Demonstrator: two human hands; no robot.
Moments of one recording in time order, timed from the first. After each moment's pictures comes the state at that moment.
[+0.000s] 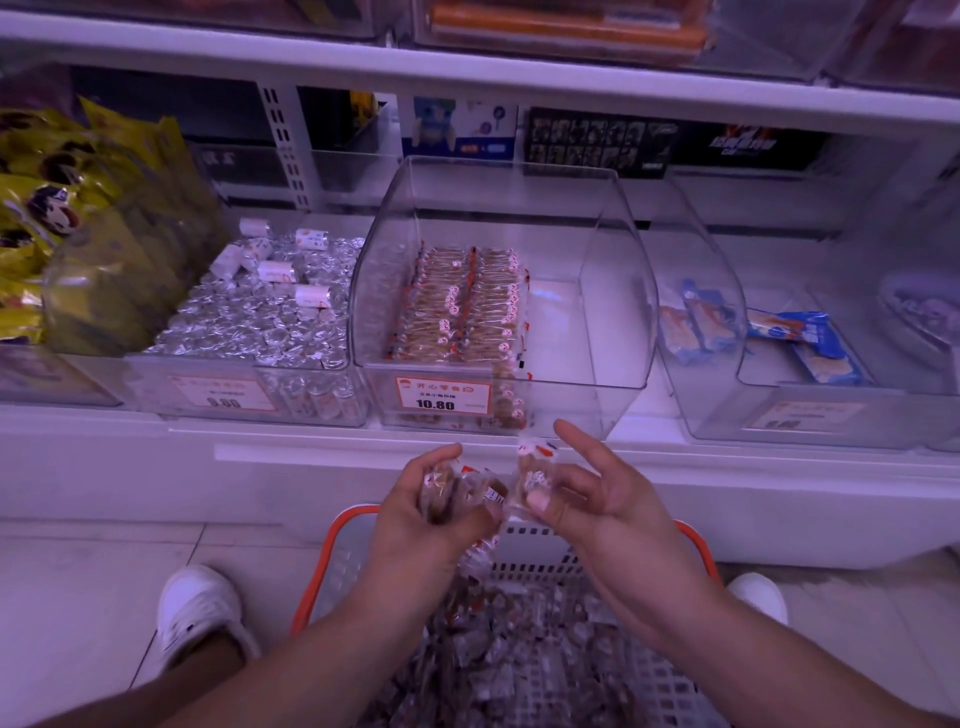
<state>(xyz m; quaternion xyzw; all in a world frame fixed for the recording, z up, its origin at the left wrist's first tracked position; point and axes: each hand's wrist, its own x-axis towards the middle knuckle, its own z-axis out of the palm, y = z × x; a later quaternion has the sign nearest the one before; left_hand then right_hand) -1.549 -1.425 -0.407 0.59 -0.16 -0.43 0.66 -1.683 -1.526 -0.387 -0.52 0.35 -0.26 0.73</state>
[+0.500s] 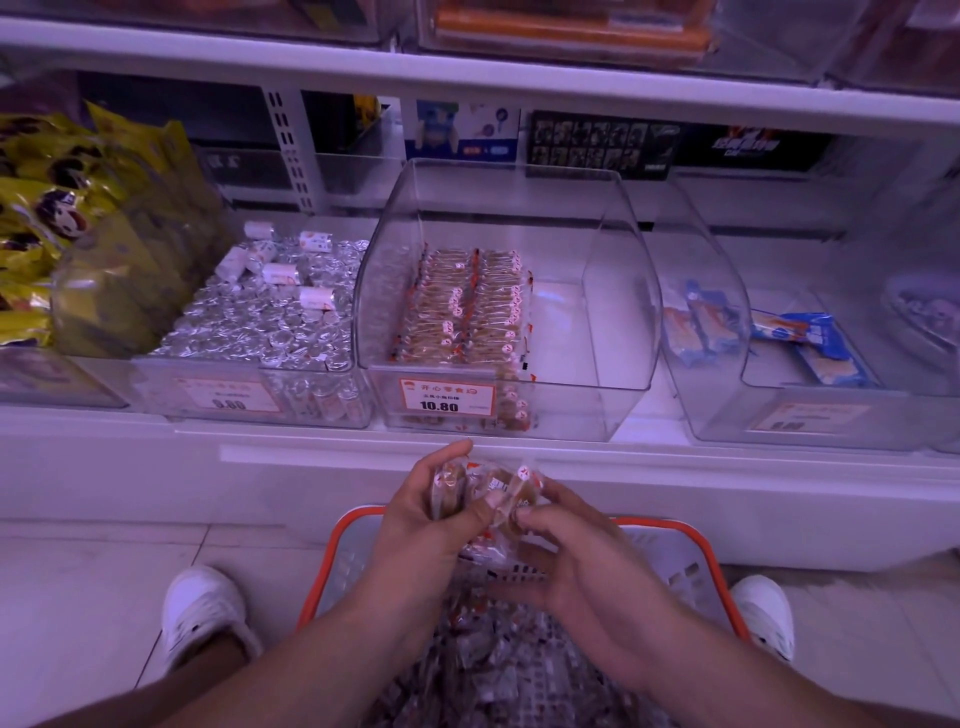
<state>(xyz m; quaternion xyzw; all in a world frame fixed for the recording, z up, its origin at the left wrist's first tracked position) -1.551 -1.427 -0.399 0.55 -0.12 -0.47 0.68 -1.674 -1.501 -0.384 -0.37 0.36 -0.17 0.84</state>
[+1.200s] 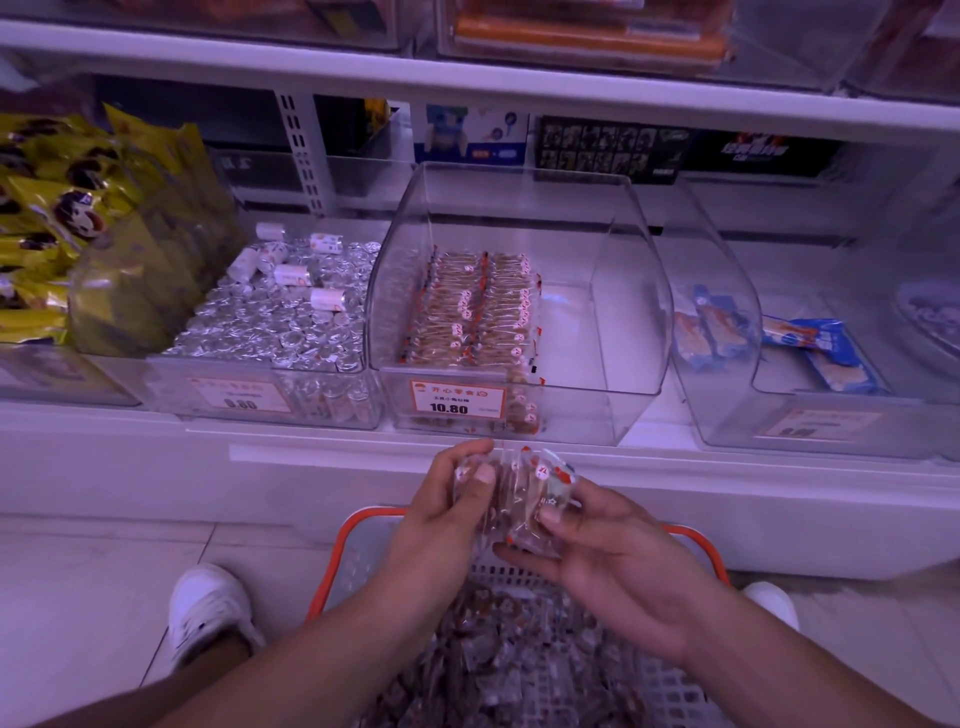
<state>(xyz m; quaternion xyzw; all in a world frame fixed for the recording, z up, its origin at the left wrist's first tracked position) -1.547 -1.429 -0.398 0.65 -0.20 -0.42 0.60 -1.680 -1.521 -0.379 -0.32 0.26 -0.15 0.90</state>
